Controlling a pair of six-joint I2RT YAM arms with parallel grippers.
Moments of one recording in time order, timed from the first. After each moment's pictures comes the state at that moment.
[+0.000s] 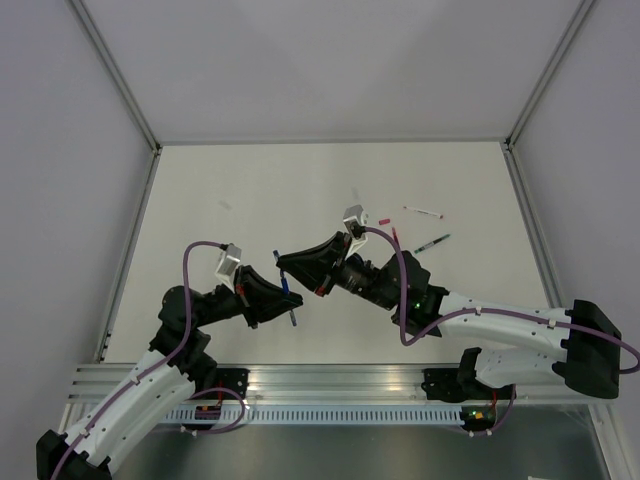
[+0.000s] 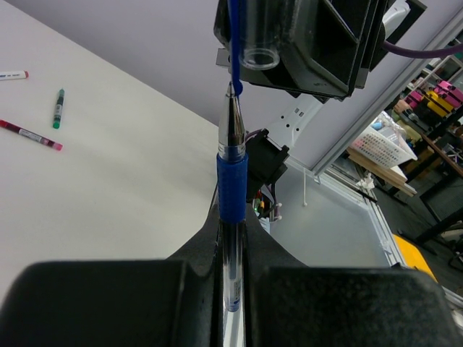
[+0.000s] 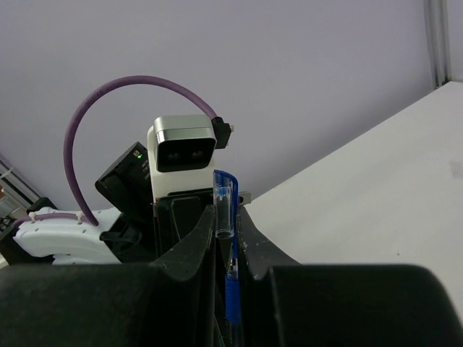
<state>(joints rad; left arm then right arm) -0.57 0.45 0.25 0.46 0.75 -0.71 1.16 1.21 0.78 0.69 -0.01 0.48</state>
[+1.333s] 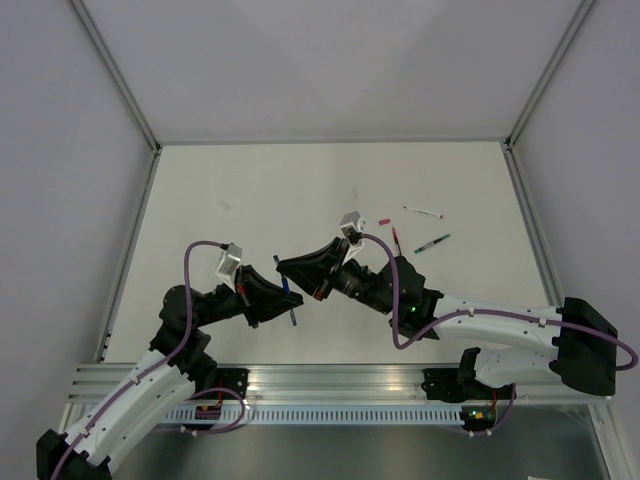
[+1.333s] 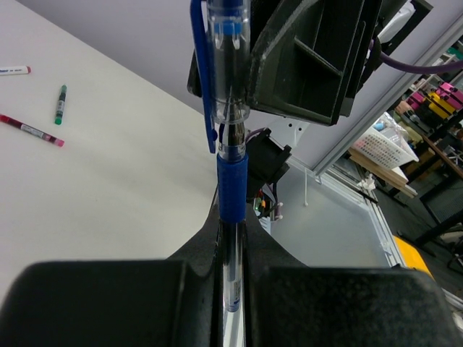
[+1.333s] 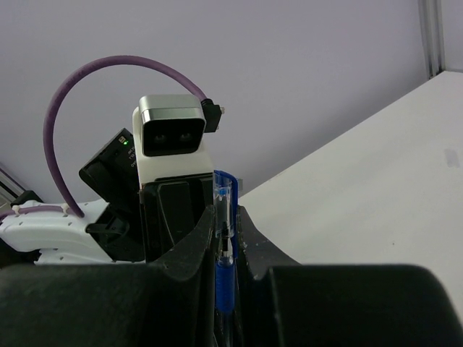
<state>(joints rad) -0.57 0.45 0.25 0.45 0.75 -0.71 1.17 1.23 0.75 0.73 0.02 0.47</state>
